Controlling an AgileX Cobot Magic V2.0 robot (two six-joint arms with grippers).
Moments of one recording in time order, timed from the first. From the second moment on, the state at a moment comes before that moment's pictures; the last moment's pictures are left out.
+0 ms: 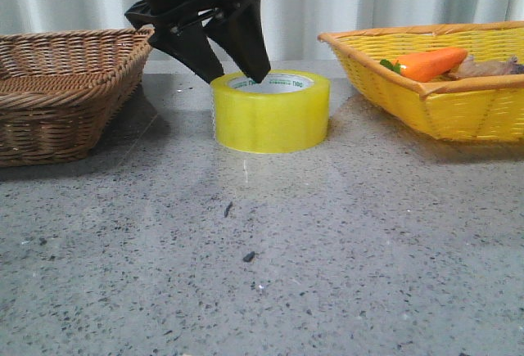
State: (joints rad) left arm -0.54 1.87 -1.60 -0.39 0.89 0.31; right arm 0.54 0.37 -1.05 0.01 0.87 0.22
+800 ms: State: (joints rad) left arm -0.54 1.86 -1.83 -0.35 0.95 0.32; right arm 0.54 0.43 -1.04 -0.02 0.76 0.22
